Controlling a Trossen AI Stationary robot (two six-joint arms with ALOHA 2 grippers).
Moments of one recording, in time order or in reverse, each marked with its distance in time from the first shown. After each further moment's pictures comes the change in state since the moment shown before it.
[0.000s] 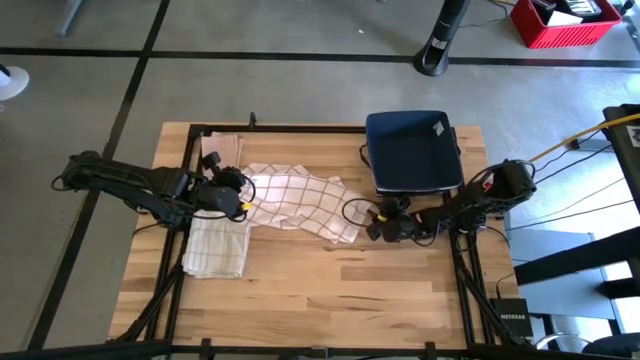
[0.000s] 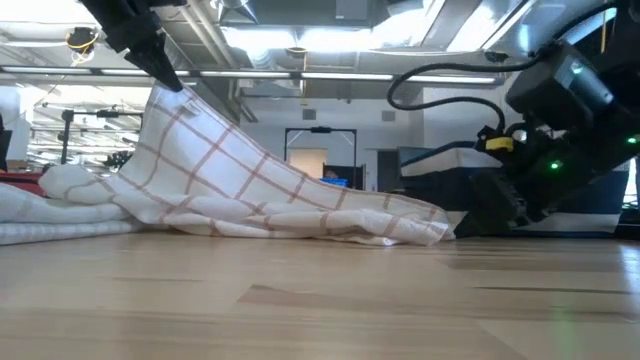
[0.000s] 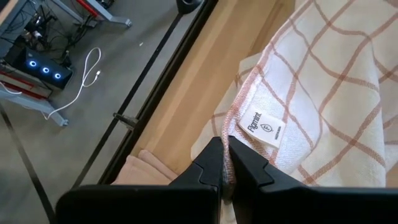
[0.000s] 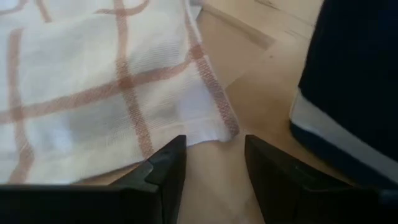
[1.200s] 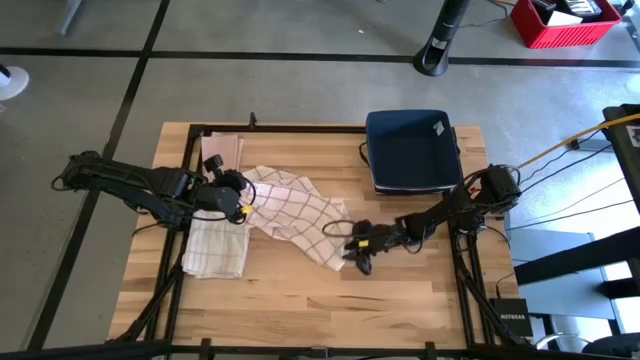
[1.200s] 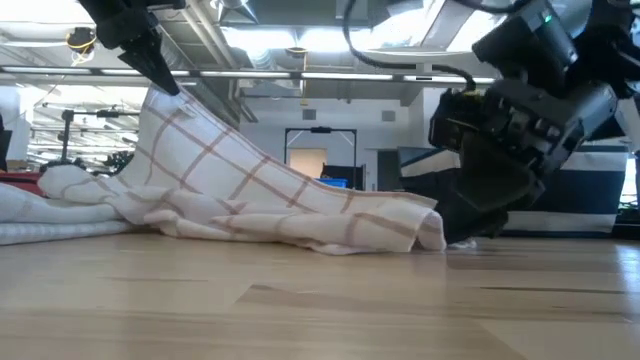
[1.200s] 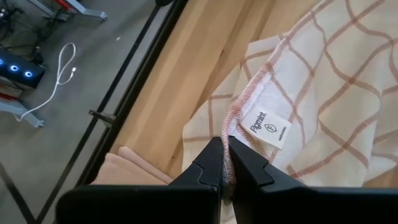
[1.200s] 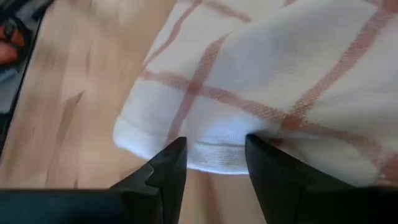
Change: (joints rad) left arm 0.000 0.000 0.000 -0.001 0.094 0.014; right arm 0.054 0.132 0.198 0.188 -0.726 -0.093
